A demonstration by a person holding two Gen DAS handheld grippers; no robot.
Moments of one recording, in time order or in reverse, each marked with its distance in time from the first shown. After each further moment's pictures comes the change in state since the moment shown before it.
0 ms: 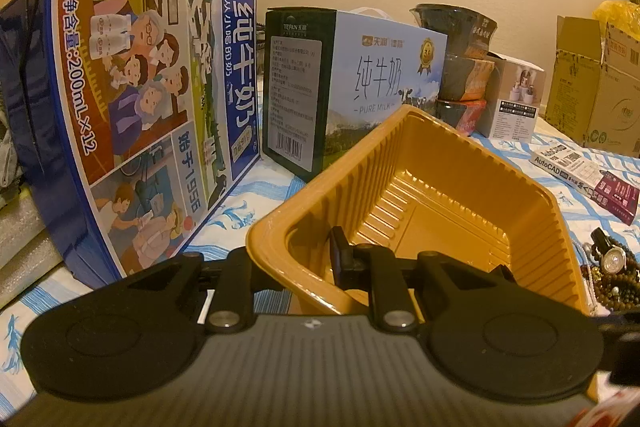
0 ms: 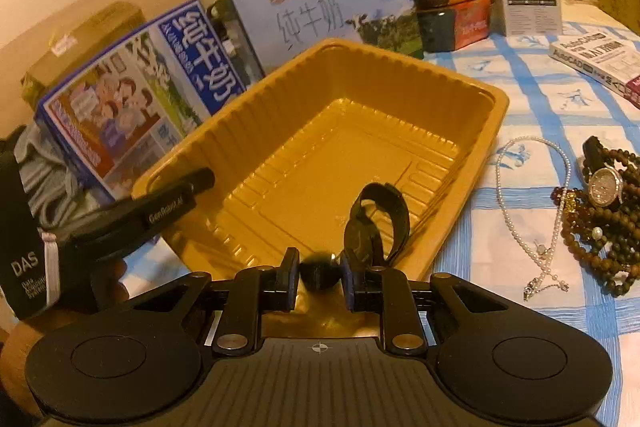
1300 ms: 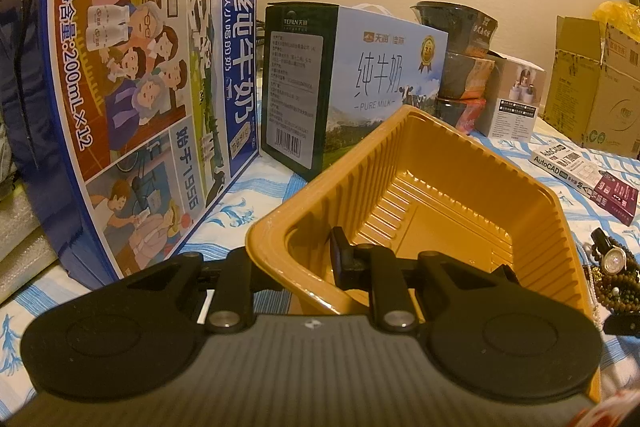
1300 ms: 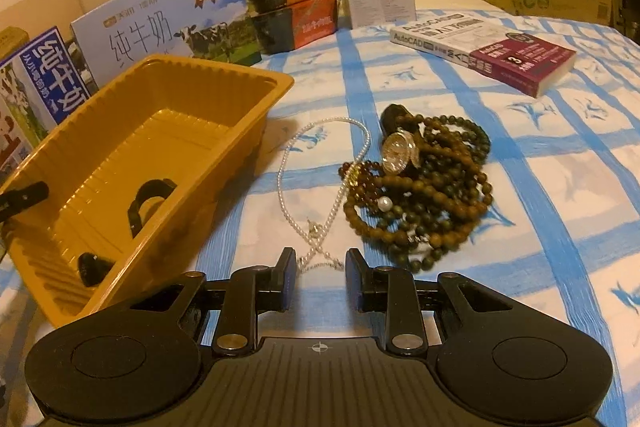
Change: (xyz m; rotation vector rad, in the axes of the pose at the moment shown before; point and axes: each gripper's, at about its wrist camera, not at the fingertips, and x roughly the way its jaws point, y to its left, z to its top) left arm 0.007 0.004 0.001 -0.006 0.011 -0.010; right arm -0.025 -0.101 -0.020 0.085 -0.031 -0.319
